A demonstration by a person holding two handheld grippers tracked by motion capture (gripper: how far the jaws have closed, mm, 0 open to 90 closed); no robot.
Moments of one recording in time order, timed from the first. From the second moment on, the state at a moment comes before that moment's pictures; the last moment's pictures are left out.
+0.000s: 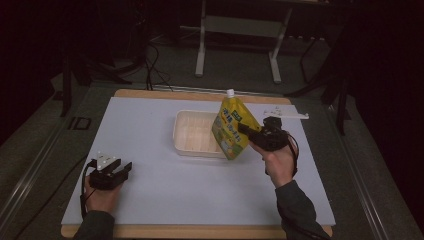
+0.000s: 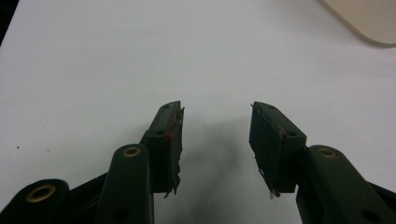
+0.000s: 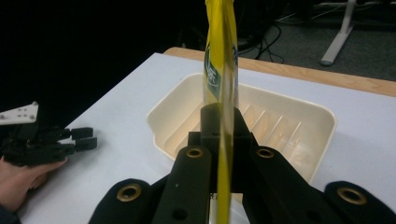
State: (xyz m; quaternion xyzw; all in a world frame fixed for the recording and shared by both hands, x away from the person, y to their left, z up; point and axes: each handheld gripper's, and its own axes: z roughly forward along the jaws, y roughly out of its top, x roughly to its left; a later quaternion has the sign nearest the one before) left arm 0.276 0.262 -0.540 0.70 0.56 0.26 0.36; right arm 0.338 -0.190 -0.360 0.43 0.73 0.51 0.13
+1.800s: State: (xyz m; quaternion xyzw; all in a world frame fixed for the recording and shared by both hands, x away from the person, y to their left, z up) left arm 0.276 0.262 -0.540 0.70 0.56 0.26 0.36; right arm 0.352 -0.175 -0.386 0.54 0.61 0.50 0.29
